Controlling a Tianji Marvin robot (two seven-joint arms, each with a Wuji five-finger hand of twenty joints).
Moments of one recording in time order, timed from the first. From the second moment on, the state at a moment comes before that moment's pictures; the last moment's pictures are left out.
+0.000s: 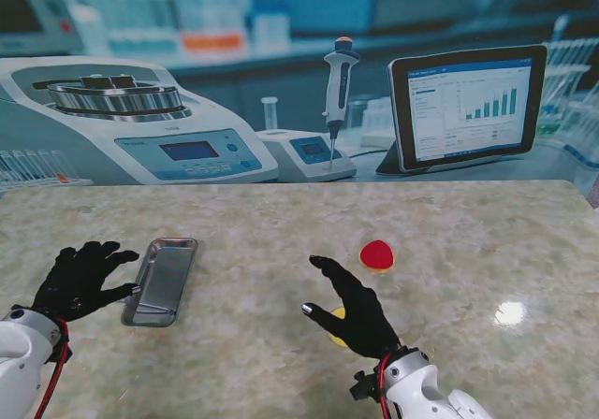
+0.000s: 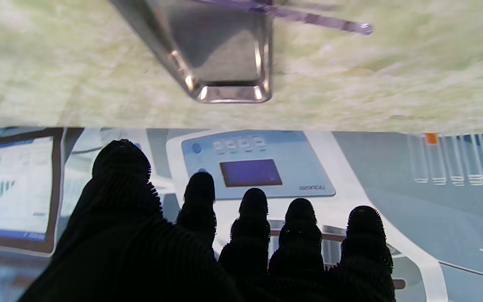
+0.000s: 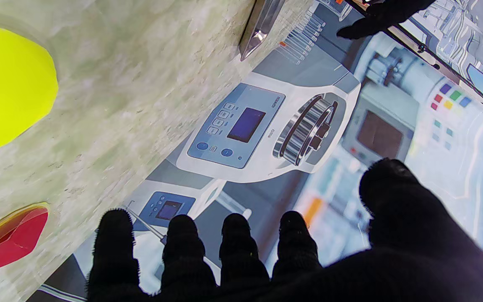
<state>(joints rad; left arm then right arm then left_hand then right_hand) 2.00 -1.07 -1.79 -1.88 0.99 -0.14 -0.15 -1.91 -1.14 1.14 -1.87 -0.45 -0.10 -0.19 0.75 -0.05 -0.01 -0.04 0.22 -0.06 0.38 0.24 0.18 0.03 0.23 0.35 0.12 0.07 0.08 0.43 -0.02 0.22 0.16 0.53 0.43 -0.17 0.40 -0.04 0.13 -0.09 0.00 0.62 0.18 0.03 0.13 0.16 0.12 0.12 0.15 0.20 -0.12 0.33 0.70 0.45</state>
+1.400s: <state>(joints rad) 1.85 -1.02 -1.70 -1.62 1.23 -0.12 -0.22 -1.91 -1.14 1.14 -1.88 -0.45 -0.11 -0.19 0.70 -0.17 0.32 -0.05 0.34 -0.11 0.50 0.31 0.28 0.03 0.30 0.35 0.20 0.10 0.23 0.46 0.02 0.24 0.39 0.53 0.43 -0.17 0.40 -0.03 0.13 -0.09 0.01 0.69 0.18 0.03 0.14 0.16 0.12 0.12 0.15 0.20 -0.12 0.33 0.71 0.45</state>
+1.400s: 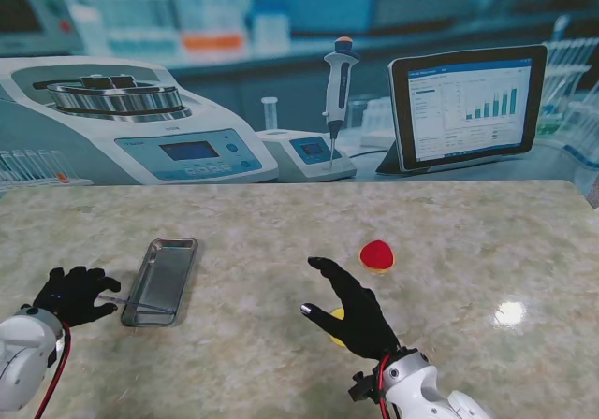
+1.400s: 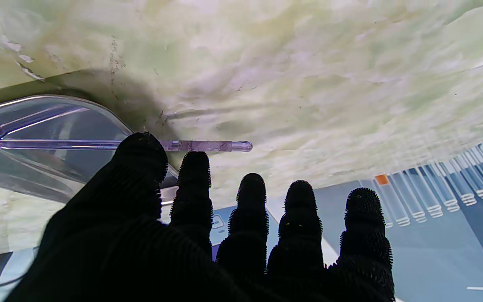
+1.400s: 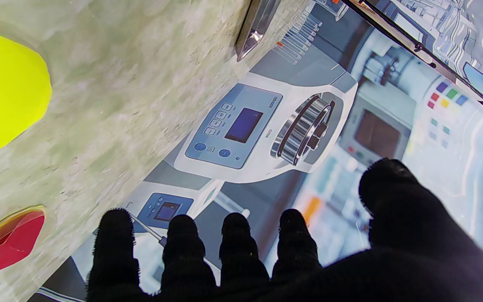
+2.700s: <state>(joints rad) 1.81 -1.02 -1.67 -1.56 1.19 -0.12 -0.15 -1.90 -1.14 1.13 -1.88 -0.44 -0.09 -0.18 1.08 -0.11 -0.03 -0.05 0.46 -0.17 0.92 0.46 0.42 0.01 0.38 0.36 0.29 0.10 0.34 0.46 0.03 0.25 0.52 0.53 0.43 -0.17 0.41 -0.03 0.13 -0.09 0.03 0.71 0.18 0.03 0.15 0.16 0.12 0.11 0.15 0.20 -0.12 0.33 0.73 0.45</state>
